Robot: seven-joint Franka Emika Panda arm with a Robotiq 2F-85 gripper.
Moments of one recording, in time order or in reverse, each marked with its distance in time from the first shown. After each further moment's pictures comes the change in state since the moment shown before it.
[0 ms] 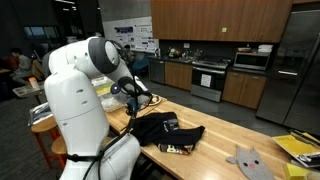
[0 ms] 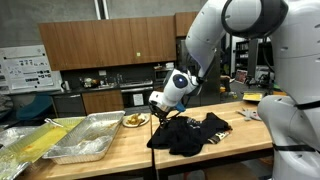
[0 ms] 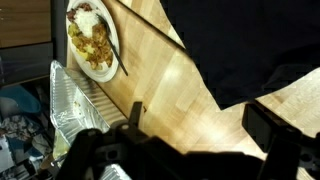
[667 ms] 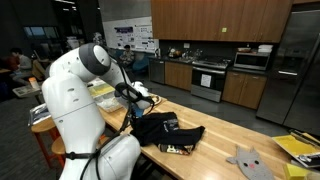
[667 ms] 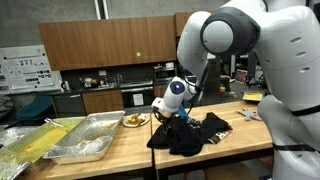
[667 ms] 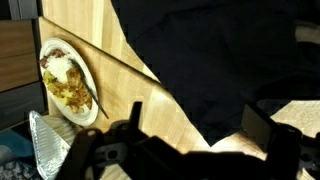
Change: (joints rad) arm -0.012 0.195 -0.057 0.010 0.186 0.095 0.022
